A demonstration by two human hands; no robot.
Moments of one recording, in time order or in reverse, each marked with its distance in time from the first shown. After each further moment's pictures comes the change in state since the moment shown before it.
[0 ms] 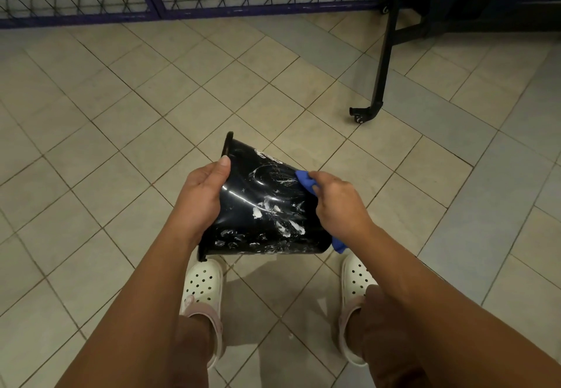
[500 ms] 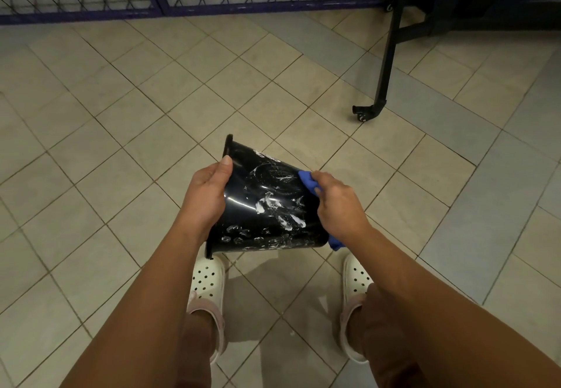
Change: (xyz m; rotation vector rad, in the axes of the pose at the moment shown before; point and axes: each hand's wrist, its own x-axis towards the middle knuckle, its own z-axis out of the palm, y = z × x) left_hand 0.004 -0.007 0.002 -0.018 0.022 -0.029; right_hand 0.000 0.010 0.018 0.078 0.023 0.000
